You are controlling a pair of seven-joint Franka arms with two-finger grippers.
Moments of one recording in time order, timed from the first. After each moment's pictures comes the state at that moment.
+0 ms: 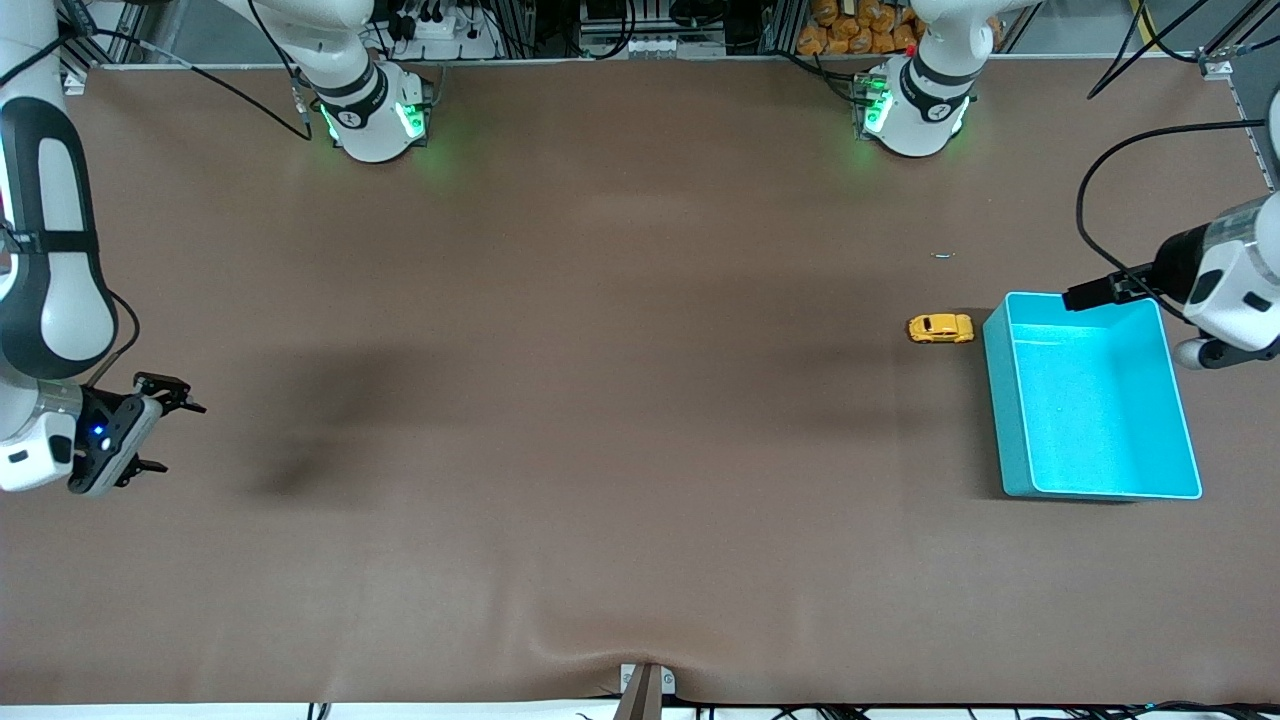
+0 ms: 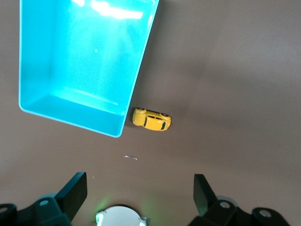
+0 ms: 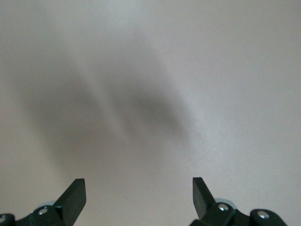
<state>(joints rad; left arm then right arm) 0.27 0.13 -0.28 -1.64 0.00 1.52 -0.30 -0.24 0.50 0.05 -1.52 0.12 1.95 -1.27</state>
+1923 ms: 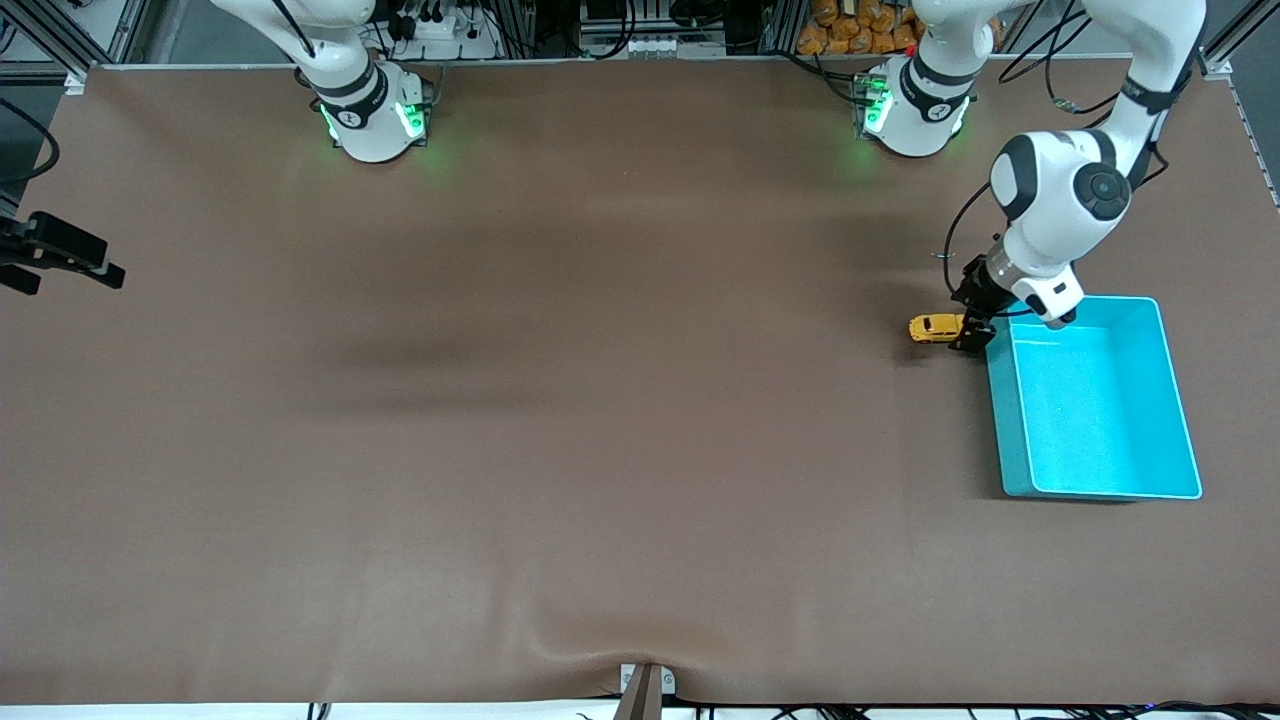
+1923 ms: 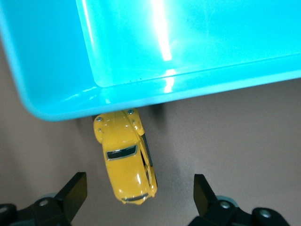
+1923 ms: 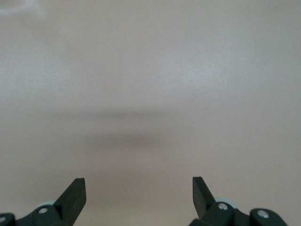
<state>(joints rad) 0.35 0.12 -0.37 -2.64 -0.09 2.82 -1.28 -0.16 0.03 0.04 -1.52 0.08 1.54 -0.13</state>
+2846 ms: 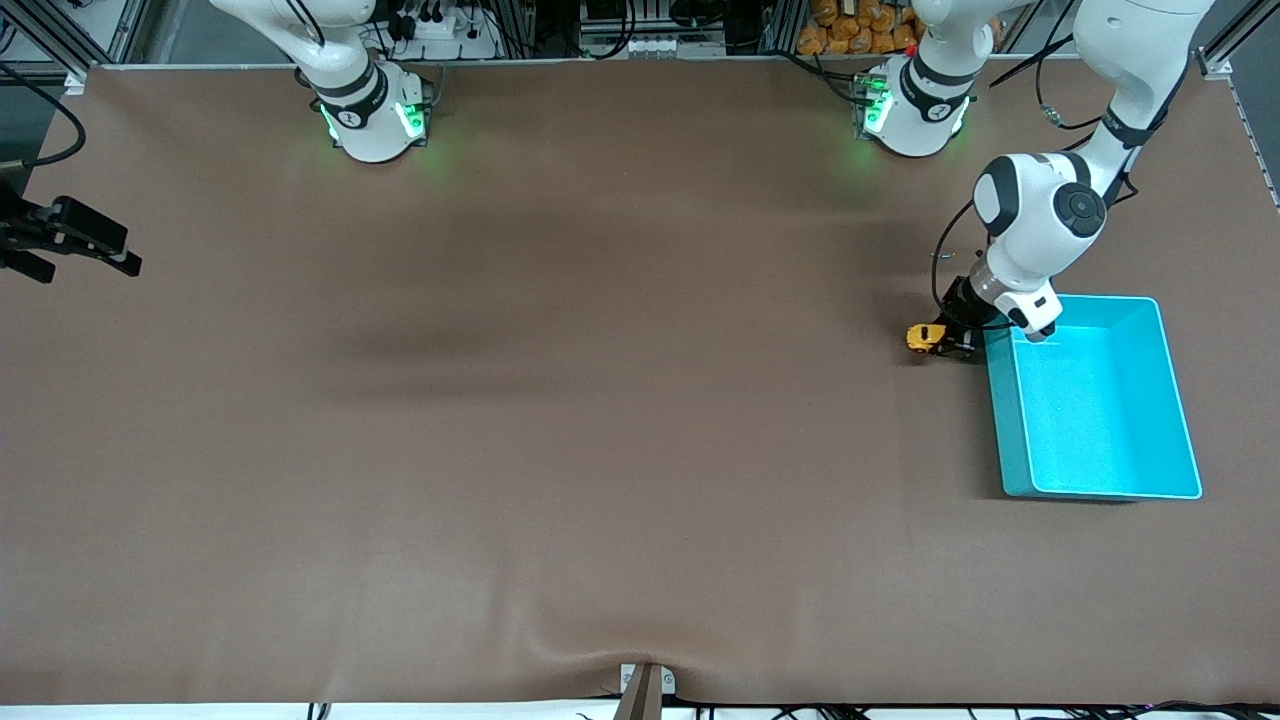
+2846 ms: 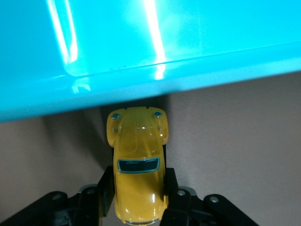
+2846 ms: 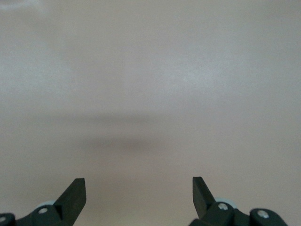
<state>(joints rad) 0.35 0.23 -0.37 -2.62 -0.09 2.95 -1.28 -0.13 -0.01 0.05 -1.57 0.06 1.56 -0.12</state>
